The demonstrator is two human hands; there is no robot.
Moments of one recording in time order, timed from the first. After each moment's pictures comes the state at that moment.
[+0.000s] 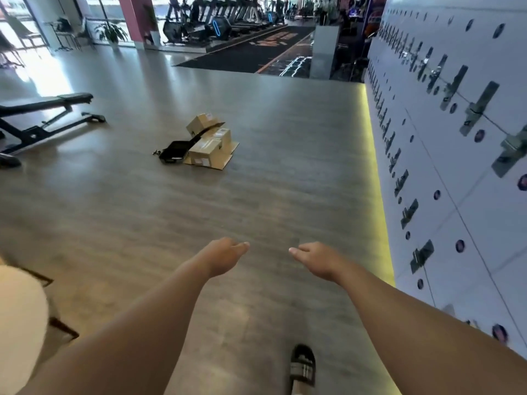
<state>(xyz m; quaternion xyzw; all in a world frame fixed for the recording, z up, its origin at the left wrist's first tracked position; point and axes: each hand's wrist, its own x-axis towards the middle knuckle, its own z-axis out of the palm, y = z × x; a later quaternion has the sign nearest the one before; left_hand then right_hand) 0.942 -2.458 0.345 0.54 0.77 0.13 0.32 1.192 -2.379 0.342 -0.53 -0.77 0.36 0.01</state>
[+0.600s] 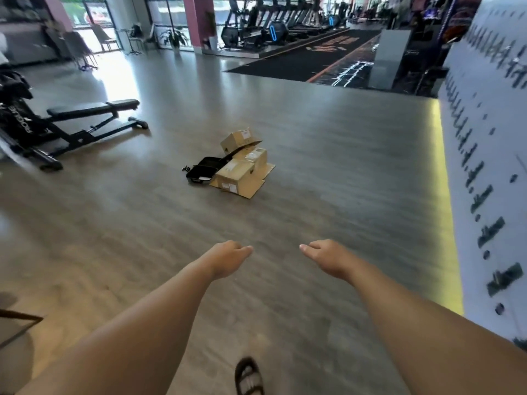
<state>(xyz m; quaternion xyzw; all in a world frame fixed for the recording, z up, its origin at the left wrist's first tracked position) 0.788 -2.042 0.357 0.43 0.83 0.14 0.34 1.022 -1.889 0.335 -0.47 -0.81 0.36 -0.02</state>
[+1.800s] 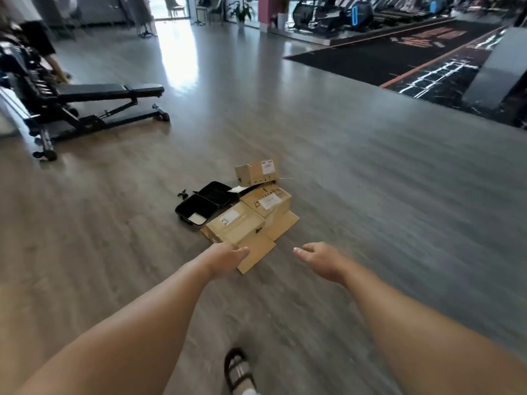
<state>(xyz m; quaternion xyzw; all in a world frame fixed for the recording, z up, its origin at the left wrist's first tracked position) 0.404 -1.278 0.323 0.30 0.86 0.18 0.37 0.583 -1.072 0.308 -0.37 -0.84 0.38 -0.11</state>
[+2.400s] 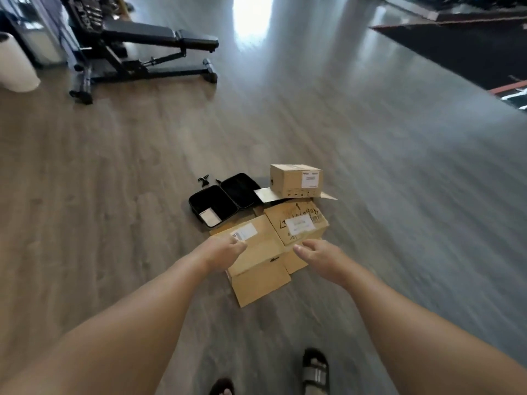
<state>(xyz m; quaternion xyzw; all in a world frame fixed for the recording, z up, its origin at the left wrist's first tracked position) 0.124 -1.083 0.218 0.19 0.89 0.20 0.36 0.250 -0.846 0.240 -0.26 -0.87 0.36 -0.21</state>
